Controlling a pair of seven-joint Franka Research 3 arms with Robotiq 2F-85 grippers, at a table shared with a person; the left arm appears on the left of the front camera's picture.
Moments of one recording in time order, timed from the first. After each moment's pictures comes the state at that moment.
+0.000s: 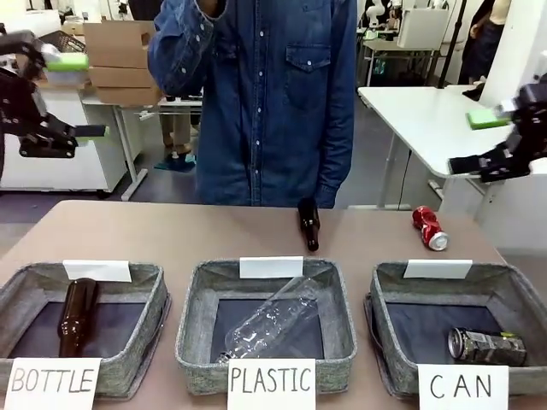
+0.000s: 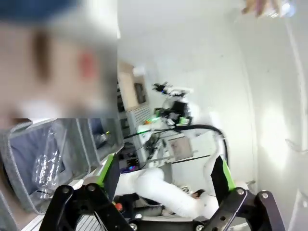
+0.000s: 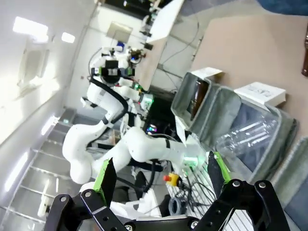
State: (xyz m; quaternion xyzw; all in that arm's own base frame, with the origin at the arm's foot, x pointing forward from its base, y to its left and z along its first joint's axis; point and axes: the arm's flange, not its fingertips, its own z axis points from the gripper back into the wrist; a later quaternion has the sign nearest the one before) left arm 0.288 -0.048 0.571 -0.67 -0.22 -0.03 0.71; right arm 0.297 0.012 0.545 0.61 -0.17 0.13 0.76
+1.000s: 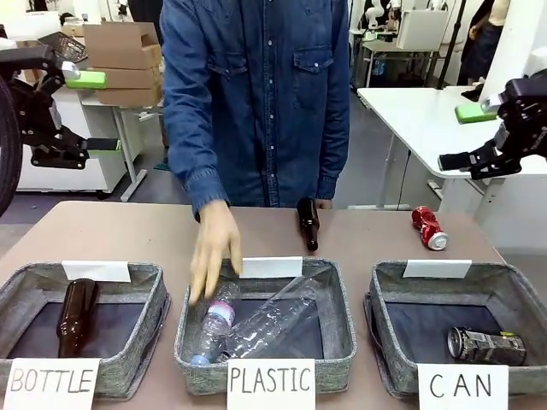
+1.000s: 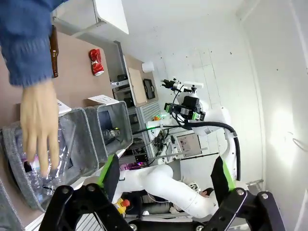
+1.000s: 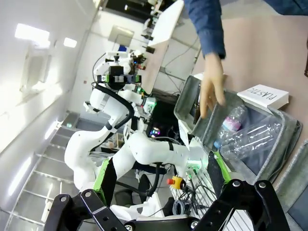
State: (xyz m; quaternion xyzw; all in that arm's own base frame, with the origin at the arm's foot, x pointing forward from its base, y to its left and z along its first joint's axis) left arm 0.291 -0.068 0.562 -0.64 -0.21 -0.04 0.74; right arm 0.299 0.016 0.547 0.62 -0.17 0.12 0.76
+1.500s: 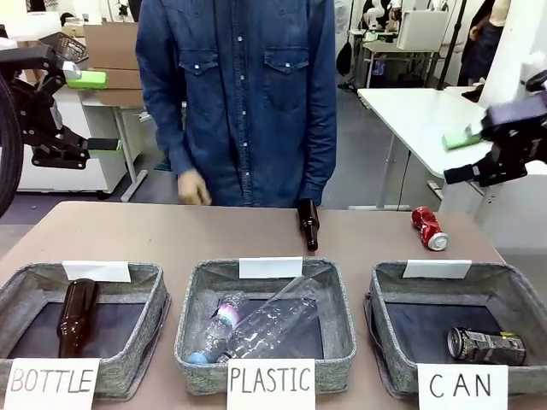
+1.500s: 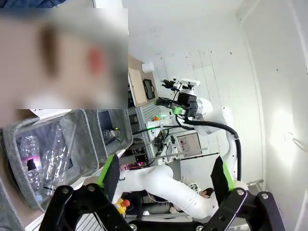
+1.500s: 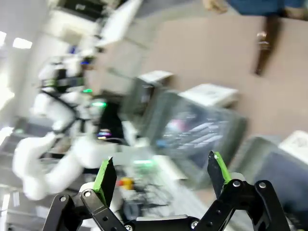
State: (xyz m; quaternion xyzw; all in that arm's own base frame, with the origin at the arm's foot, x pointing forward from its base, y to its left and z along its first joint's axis) left arm 0.290 -0.068 0.562 -0.64 -0.21 -0.04 0.74; right arm 0.317 0.008 0.535 0.47 -0.21 0.13 0.85
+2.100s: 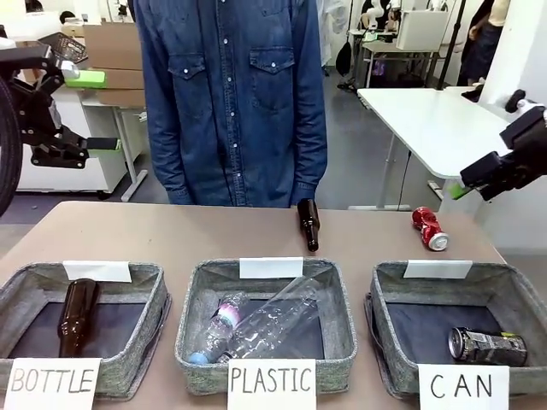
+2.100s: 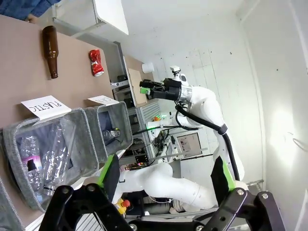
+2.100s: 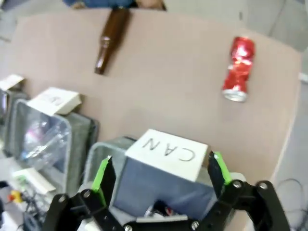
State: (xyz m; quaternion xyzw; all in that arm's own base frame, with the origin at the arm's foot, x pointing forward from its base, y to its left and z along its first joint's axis) left arm 0.290 -0.067 0.563 -0.64 -0.21 -0.04 0.73; right arm 0.381 -0.027 0.501 0.18 -0.22 0.13 0.95
